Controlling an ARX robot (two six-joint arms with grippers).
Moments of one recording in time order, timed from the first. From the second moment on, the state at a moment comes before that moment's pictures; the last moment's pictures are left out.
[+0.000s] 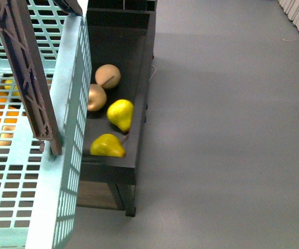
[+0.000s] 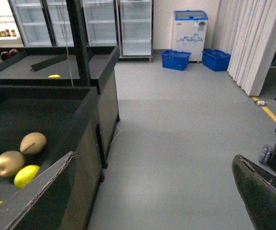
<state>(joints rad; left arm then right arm) -0.41 1.00 0.62 -0.05 -0.43 -1.62 0.00 0.00 0.02 0.00 0.00 0.00</state>
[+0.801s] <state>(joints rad) -0.41 1.00 0.62 -0.05 -0.43 -1.62 0.00 0.00 0.02 0.00 0.00 0.00</state>
